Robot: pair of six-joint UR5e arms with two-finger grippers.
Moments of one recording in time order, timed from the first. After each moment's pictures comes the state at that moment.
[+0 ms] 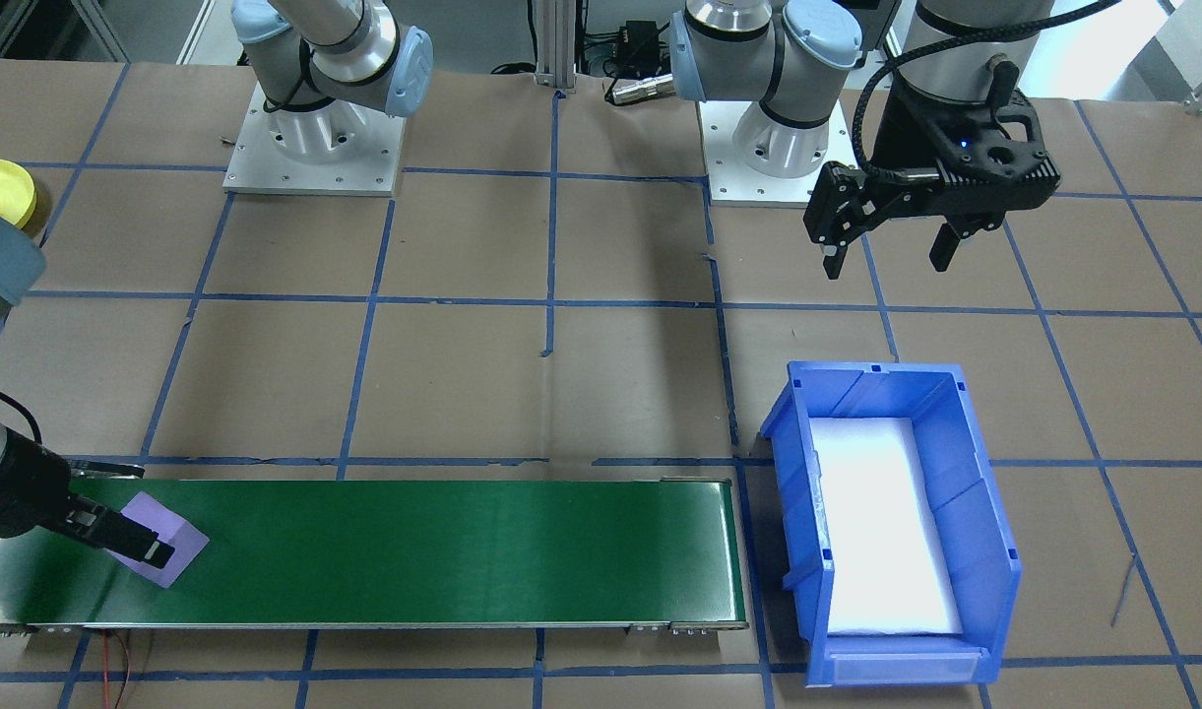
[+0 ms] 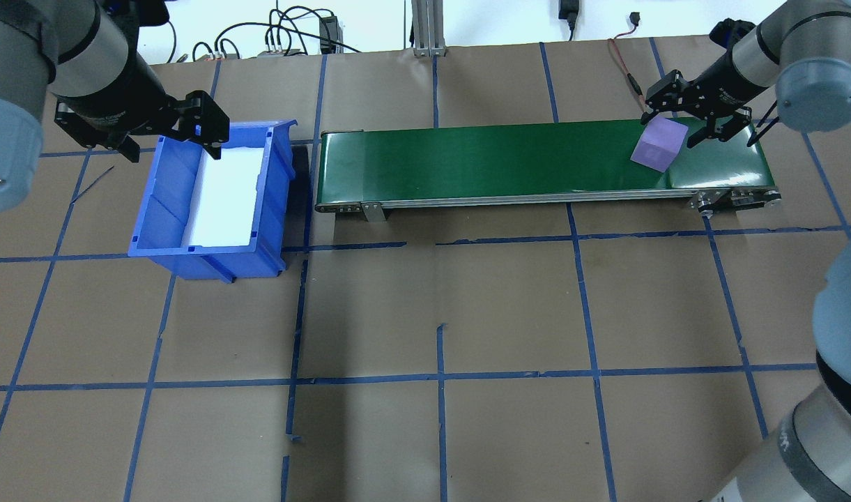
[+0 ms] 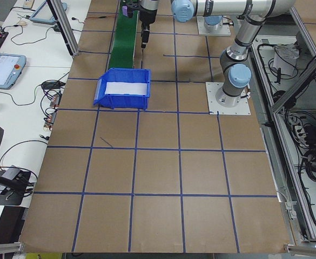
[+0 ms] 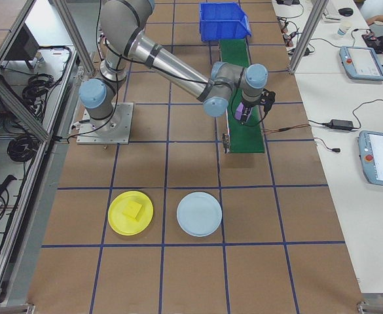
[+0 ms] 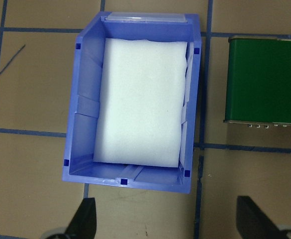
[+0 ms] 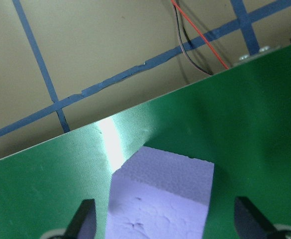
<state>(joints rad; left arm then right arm) -1.53 -1.51 -1.65 -1.40 1.66 0.01 1.22 -1.08 1.54 -2.06 -1.25 0.02</state>
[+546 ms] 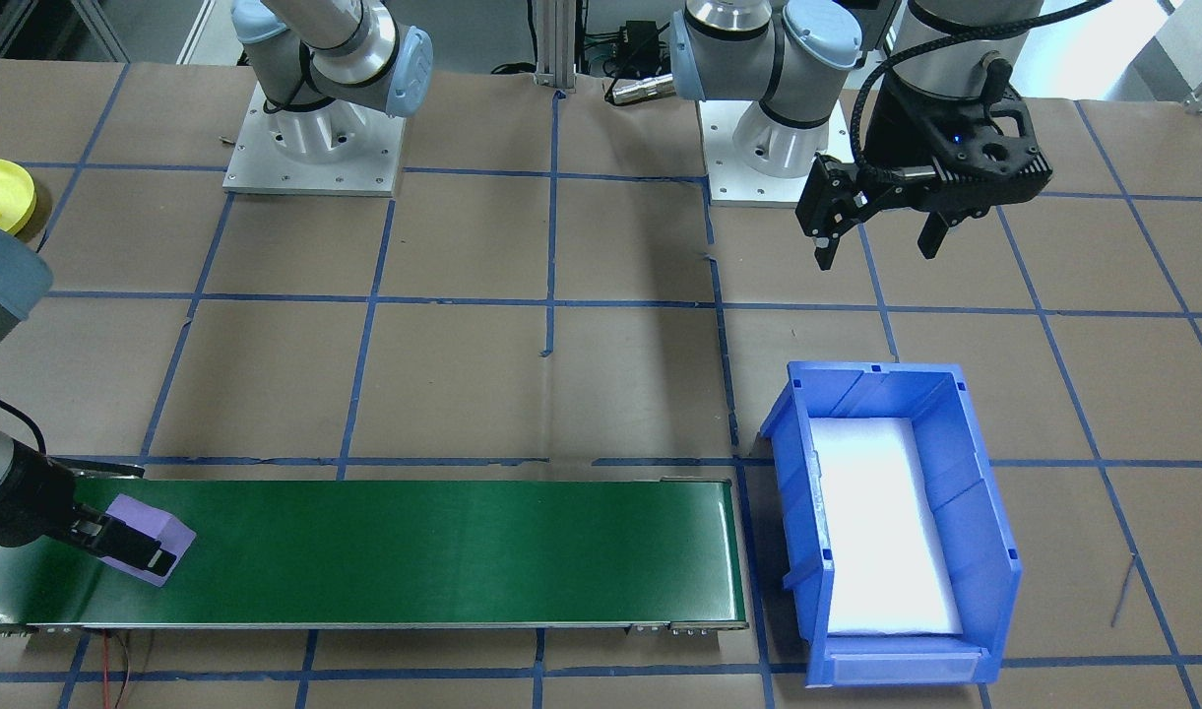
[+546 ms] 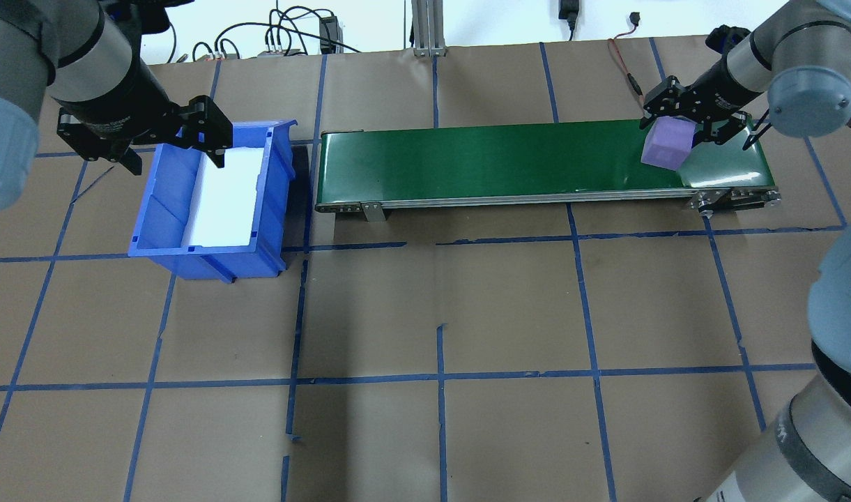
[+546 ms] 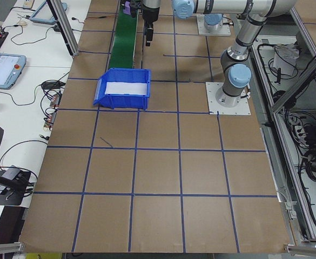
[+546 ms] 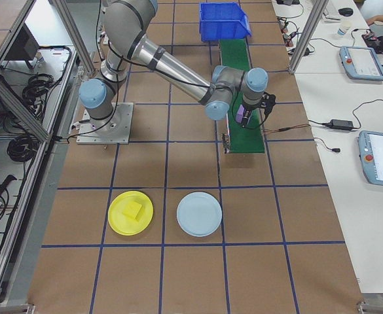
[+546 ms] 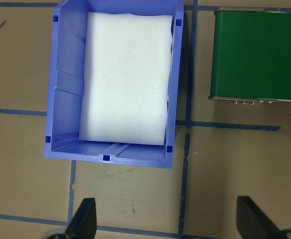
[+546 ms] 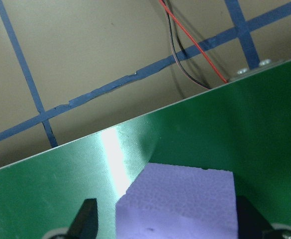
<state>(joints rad) -1.54 -1.50 -1.64 -1.44 1.66 -0.06 1.22 -1.06 1.55 -2.08 -1.26 0.02</state>
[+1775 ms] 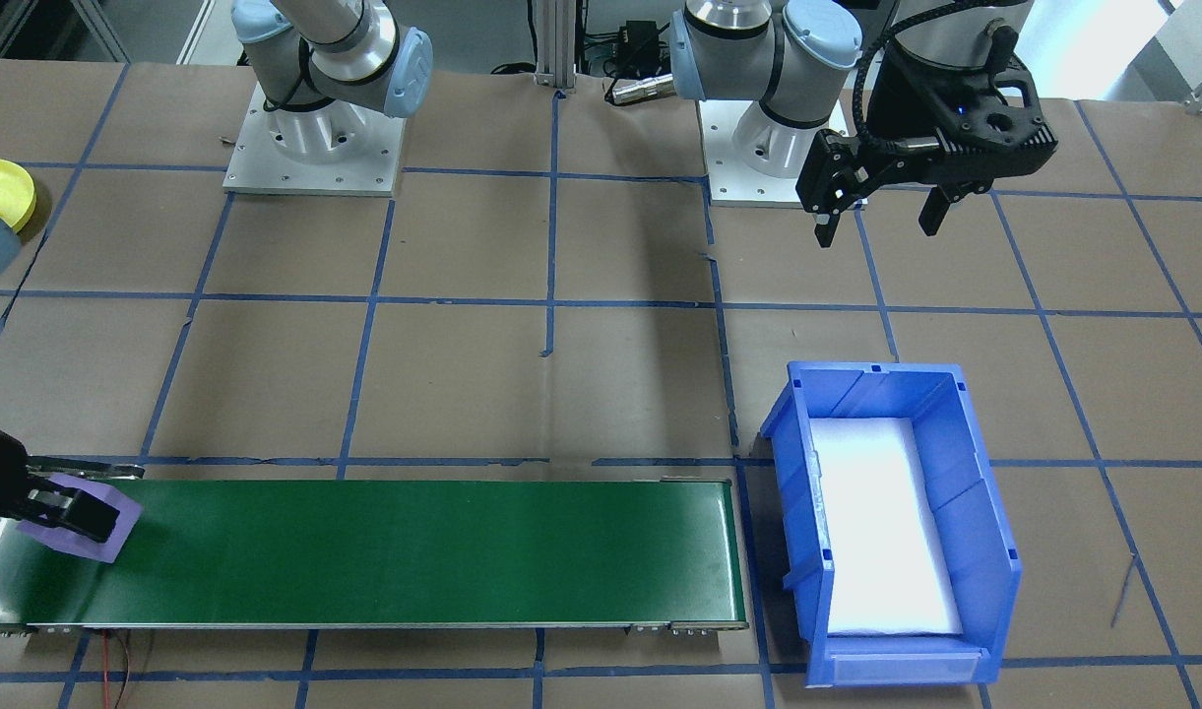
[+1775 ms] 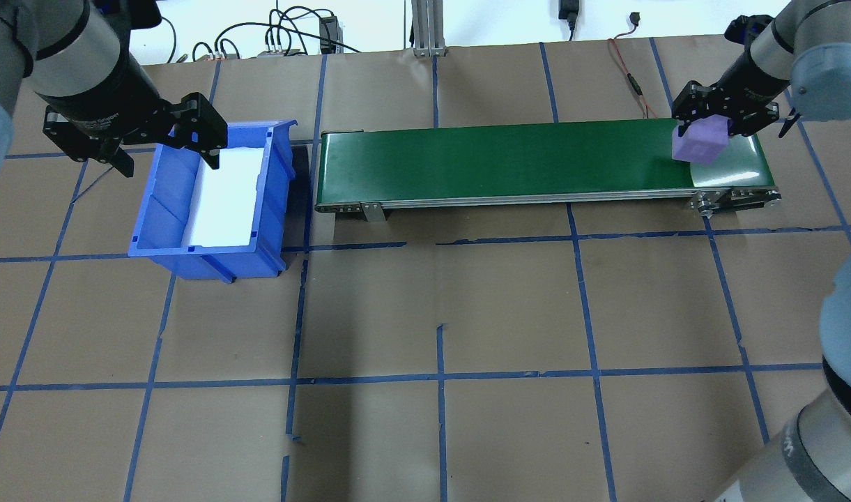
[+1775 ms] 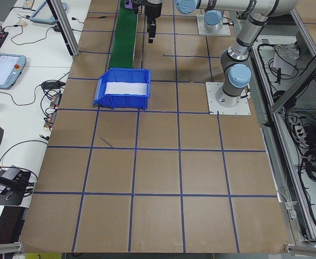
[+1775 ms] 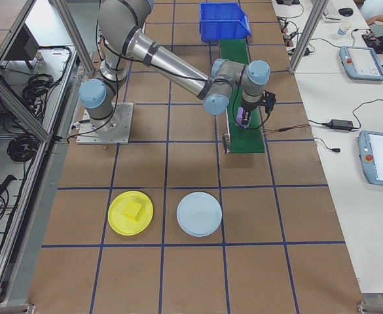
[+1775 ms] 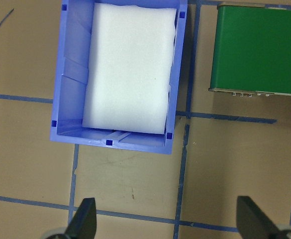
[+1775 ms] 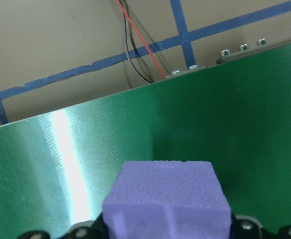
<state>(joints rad) -1.54 -1.48 -1.62 -1.50 1.65 -0.07 1.20 -1.11 1.51 -2.00 -1.46 -0.17</state>
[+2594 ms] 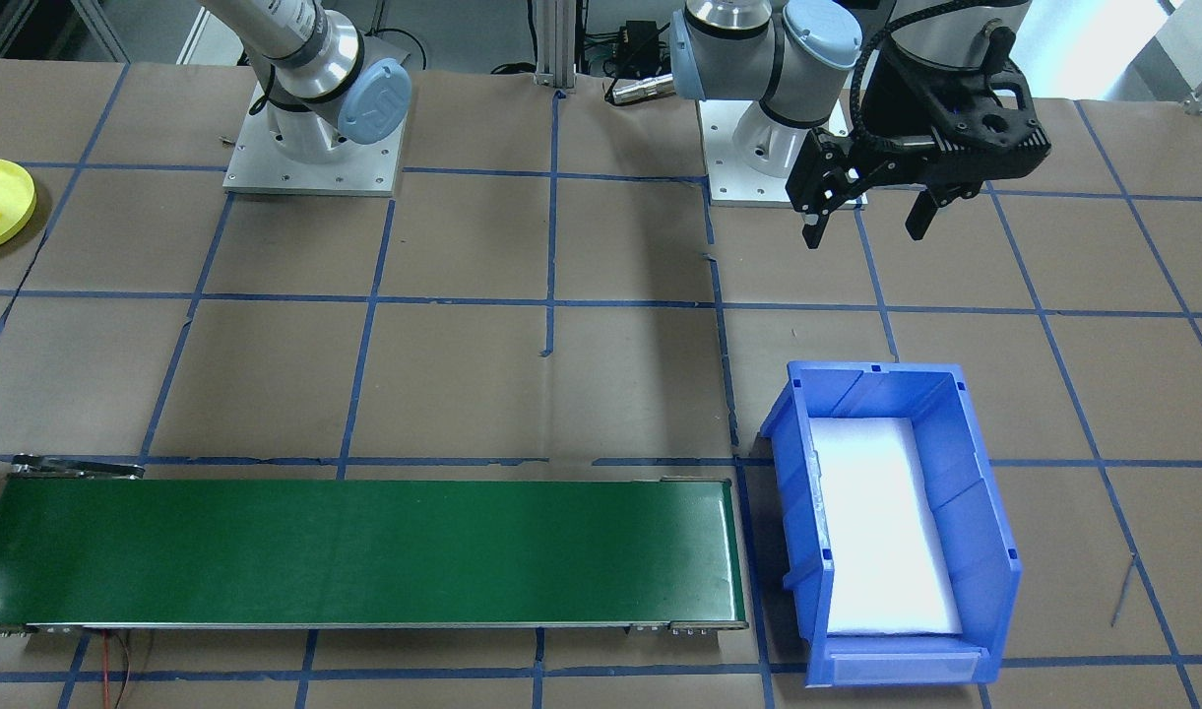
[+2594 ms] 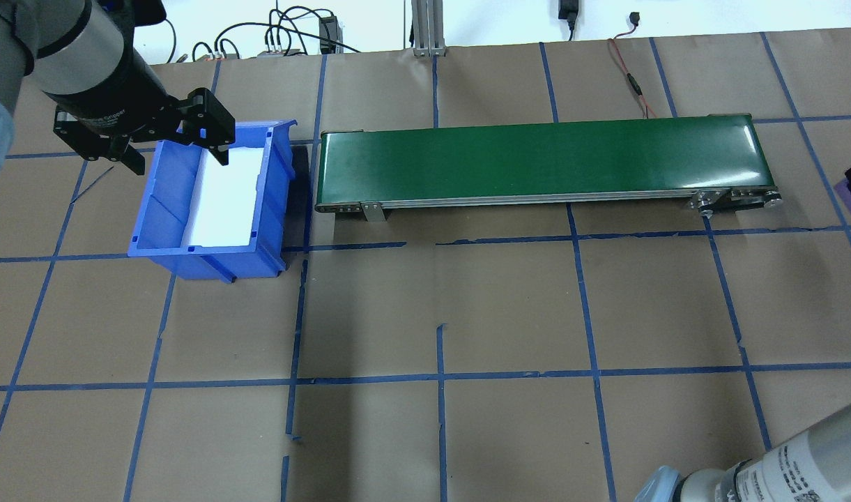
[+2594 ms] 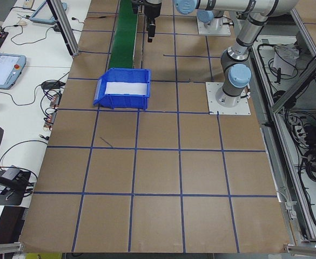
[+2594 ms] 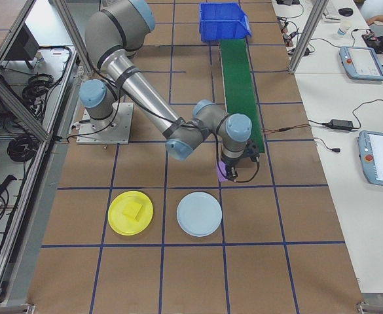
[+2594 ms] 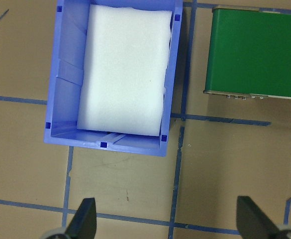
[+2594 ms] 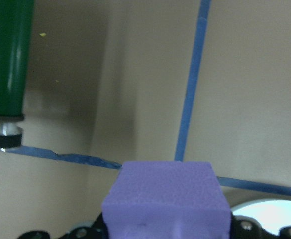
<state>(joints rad) -1.54 -1.49 -1.61 -1.49 1.60 -0.07 0.81 -1.11 1.57 -2.05 -1.55 -0.94</state>
